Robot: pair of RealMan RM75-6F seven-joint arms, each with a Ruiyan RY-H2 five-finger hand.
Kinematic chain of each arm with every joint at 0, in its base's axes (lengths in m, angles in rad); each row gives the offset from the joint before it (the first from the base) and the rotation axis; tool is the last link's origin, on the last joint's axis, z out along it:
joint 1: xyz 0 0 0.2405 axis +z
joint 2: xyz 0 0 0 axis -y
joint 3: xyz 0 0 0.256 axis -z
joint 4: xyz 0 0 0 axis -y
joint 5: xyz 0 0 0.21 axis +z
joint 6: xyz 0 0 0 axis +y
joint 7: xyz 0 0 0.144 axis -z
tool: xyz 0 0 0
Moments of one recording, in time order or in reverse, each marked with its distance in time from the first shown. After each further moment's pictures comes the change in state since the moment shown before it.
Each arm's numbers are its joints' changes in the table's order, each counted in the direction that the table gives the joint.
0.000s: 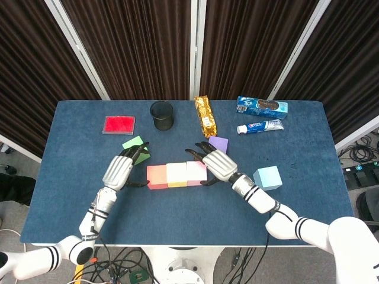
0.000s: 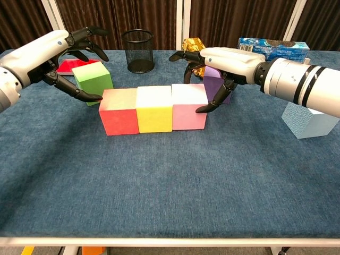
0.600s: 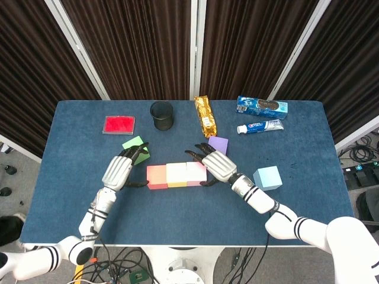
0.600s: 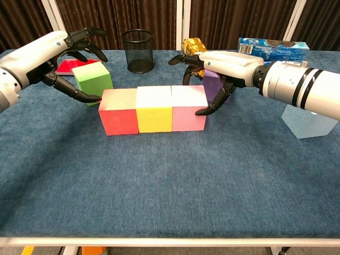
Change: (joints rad) left arm 0.003 0.000 -0.001 -0.003 0.003 0.003 0.006; right arm 0.004 0.007 0.008 -0.013 -0.005 -0.007 -0.007
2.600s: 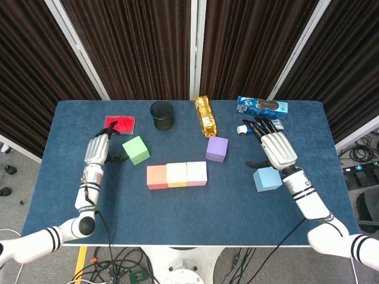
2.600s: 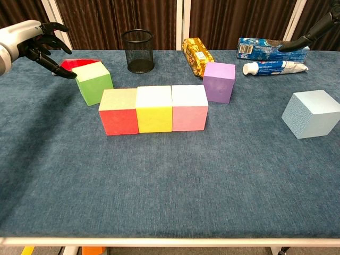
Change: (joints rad) left arm -0.092 -0.045 0.218 -0.006 -0.580 -0.184 -0.270; right arm -0.234 -0.405 -0.114 0.406 0.181 0.163 0.136
